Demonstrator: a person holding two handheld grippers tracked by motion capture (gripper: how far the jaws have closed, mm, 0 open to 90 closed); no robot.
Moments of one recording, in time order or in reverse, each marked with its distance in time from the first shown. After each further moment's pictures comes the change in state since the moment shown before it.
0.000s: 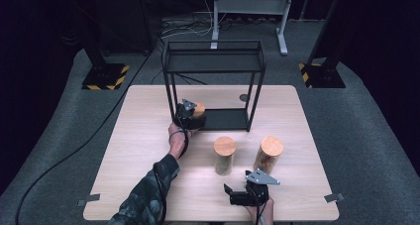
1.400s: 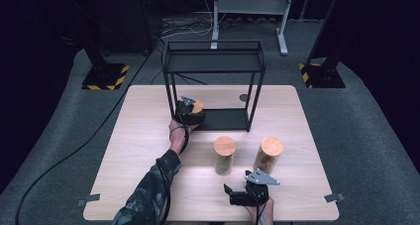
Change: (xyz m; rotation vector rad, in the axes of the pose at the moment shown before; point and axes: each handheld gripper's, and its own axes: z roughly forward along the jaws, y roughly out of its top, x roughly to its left) left arm 0.012 0.004 0.020 0.019 0.007 -0.040; right arm 0.001 0.000 0.000 0.000 -0.003 -0.003
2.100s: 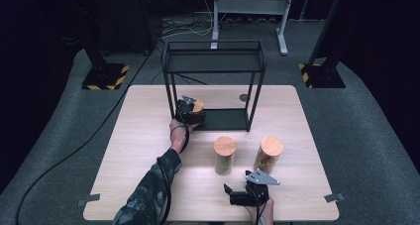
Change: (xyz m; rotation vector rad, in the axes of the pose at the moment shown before) left arm -0.001 0.003 0.003 0.006 0.015 -0.005; right arm 0.000 0.000 0.000 -0.001 0.001 0.003
